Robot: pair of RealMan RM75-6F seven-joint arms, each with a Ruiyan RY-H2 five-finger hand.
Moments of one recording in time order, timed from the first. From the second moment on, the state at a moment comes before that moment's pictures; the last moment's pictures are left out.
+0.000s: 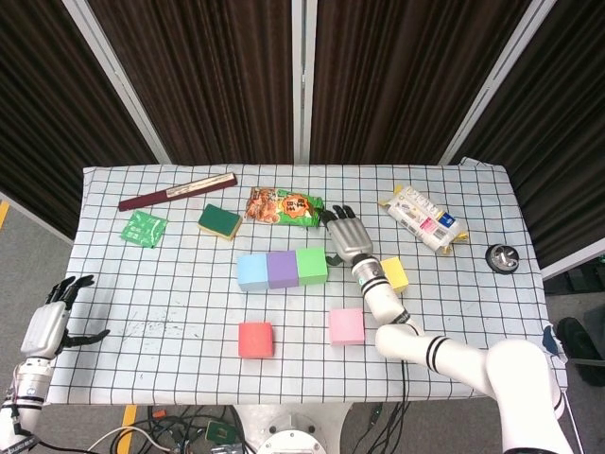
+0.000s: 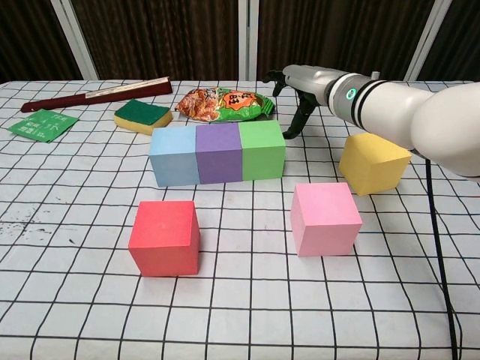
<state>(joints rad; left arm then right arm) -0.16 -1.40 -0.04 -1.16 1.44 1.29 -0.52 1.04 -1.81 0.29 -1.04 -0.76 0.75 -0.36</state>
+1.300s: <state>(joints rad) -0.16 -1.41 -0.04 -1.16 1.44 1.29 -0.52 1.01 -1.74 0.28 -1.17 -0.78 0.78 -0.40</state>
